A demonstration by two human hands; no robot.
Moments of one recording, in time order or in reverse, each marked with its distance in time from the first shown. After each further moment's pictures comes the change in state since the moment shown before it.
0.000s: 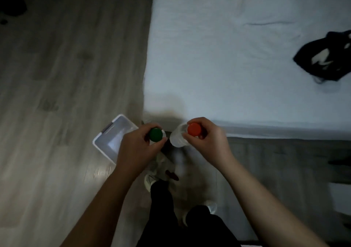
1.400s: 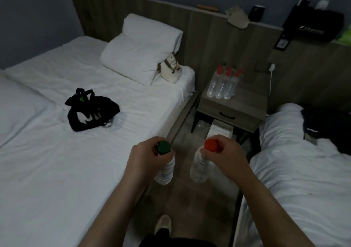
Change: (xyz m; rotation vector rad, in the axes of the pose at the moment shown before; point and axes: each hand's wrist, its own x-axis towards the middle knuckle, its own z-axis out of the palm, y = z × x) left_hand -0.027 0.509 0.487 -0.014 -0.862 0.802; right_hand -0.241 0.259 -0.536 -0.032 1.029 0.623
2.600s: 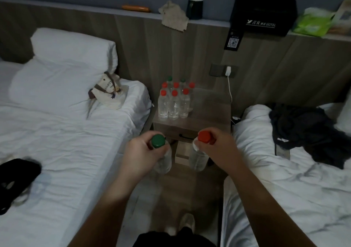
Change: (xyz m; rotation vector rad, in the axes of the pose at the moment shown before) left_hand 0.316 0.139 0.246 -0.083 -0.155 0.096; right_hand 0.286 0.189 -0.197 0.073 0.142 0.141
